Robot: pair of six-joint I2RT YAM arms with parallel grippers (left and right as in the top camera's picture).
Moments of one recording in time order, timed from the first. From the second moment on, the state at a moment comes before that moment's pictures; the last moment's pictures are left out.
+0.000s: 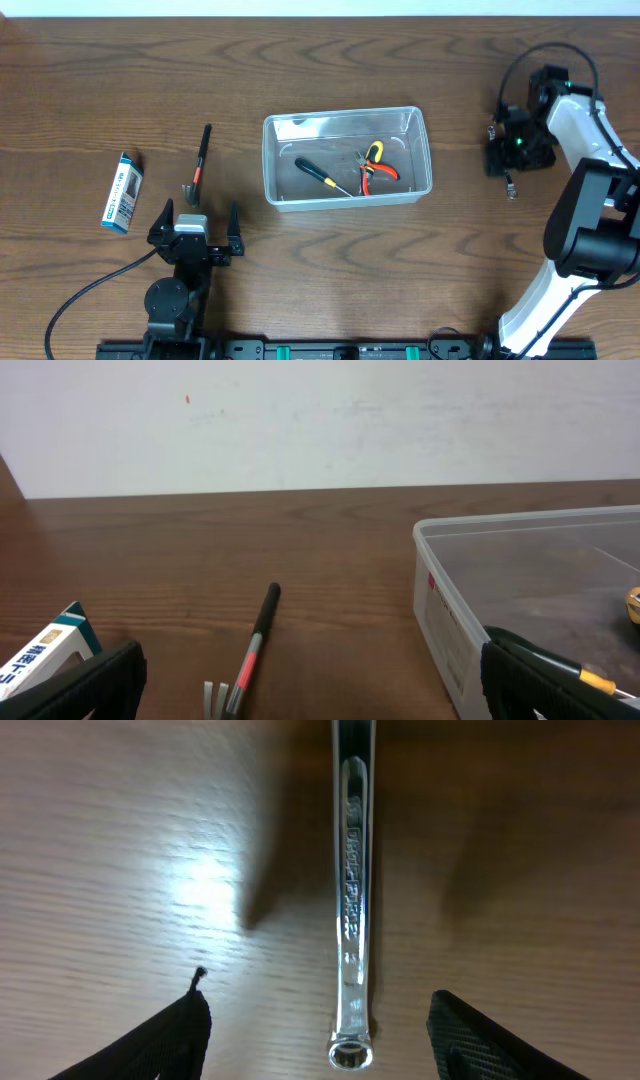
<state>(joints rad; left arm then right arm) -0.08 0.01 0.02 -0.12 -0.03 0.01 -0.21 2.04 1.45 -1.01 0.00 -0.35</state>
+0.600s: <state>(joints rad) -0.08 0.01 0.02 -0.12 -0.03 0.01 -0.23 2.04 1.43 -0.91 -0.03 -0.36</state>
